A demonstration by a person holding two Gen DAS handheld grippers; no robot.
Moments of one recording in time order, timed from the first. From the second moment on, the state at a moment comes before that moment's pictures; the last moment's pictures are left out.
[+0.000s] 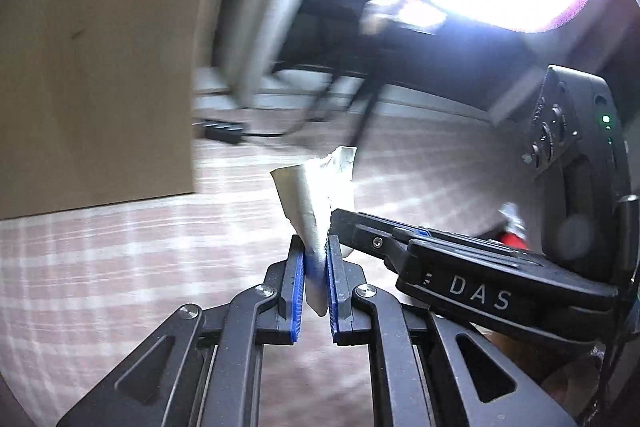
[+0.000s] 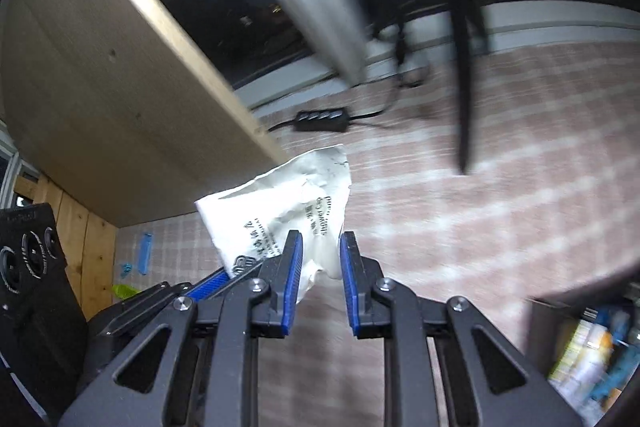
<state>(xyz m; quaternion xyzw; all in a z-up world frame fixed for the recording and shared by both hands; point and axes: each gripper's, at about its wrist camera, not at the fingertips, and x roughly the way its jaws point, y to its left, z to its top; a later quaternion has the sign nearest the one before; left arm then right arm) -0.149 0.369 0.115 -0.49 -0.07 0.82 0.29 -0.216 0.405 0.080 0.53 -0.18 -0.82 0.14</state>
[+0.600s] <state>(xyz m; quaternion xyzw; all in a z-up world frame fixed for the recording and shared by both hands) -0.088 0.456 0.129 -0.54 0.00 0.74 0.40 -0.099 0.594 0.112 0.52 -0.18 -0.84 -0.04</state>
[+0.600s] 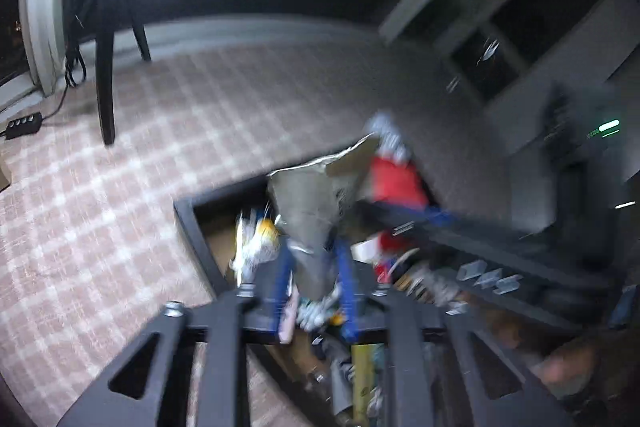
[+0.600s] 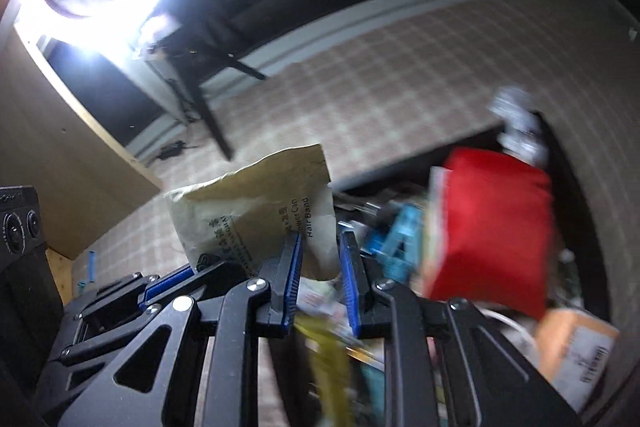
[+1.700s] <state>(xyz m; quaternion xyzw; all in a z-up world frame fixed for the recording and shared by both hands) -0.113 0.066 0.108 -0.54 -0.06 0.84 -0.01 -0.107 0.373 0.111 0.52 -0.02 -0.84 0.14</state>
